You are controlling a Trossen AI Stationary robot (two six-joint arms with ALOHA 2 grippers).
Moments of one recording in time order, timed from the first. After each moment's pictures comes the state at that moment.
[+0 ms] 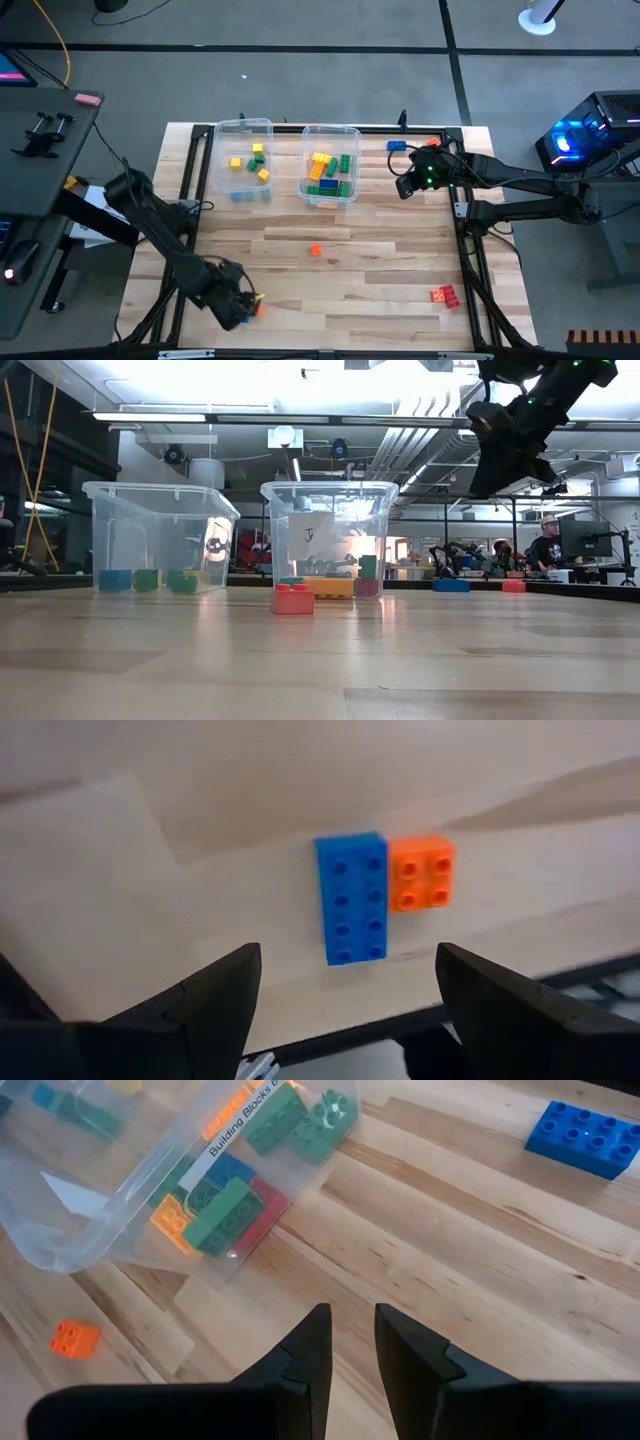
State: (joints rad) left arm -0.84 1.62 1.11 -0.87 0.03 -2.15; right arm -0.31 0.92 0.76 -0.72 0.13 0.65
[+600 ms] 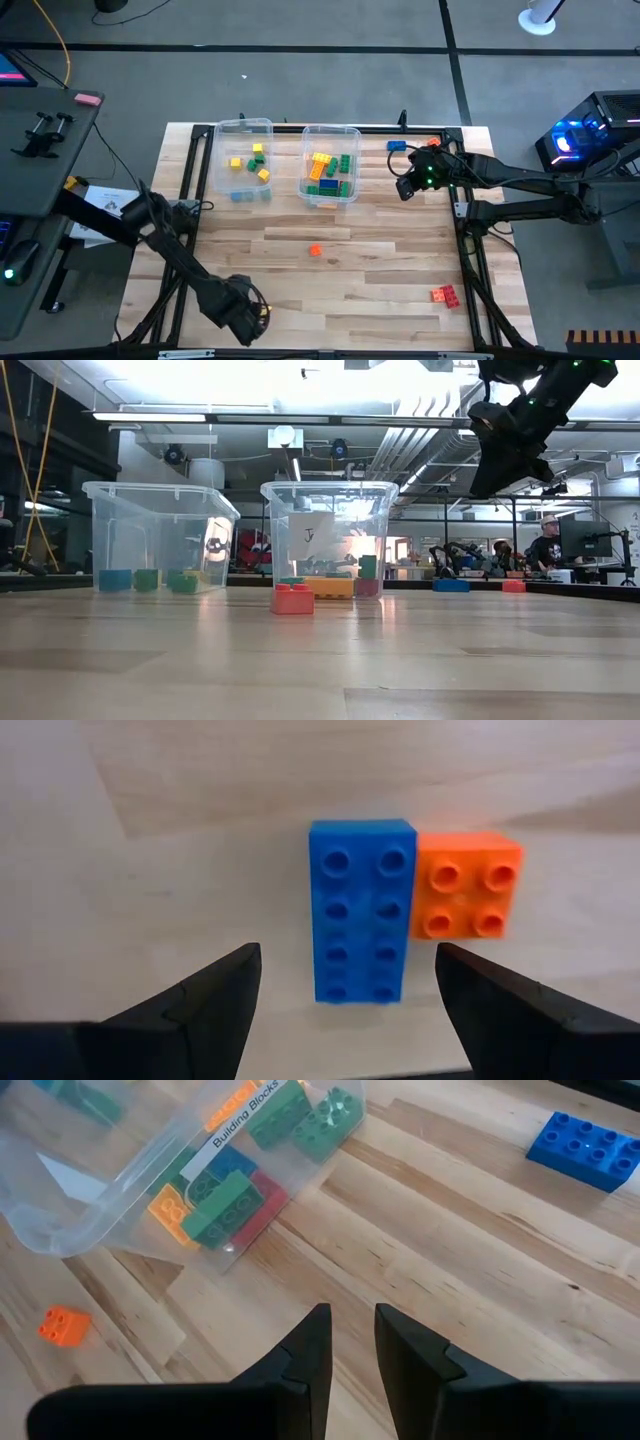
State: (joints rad) left arm -0.83 1.86 1.23 -0.87 0.09 -2.22; right arm -0.31 0.92 0.76 -0.72 0.13 0.59
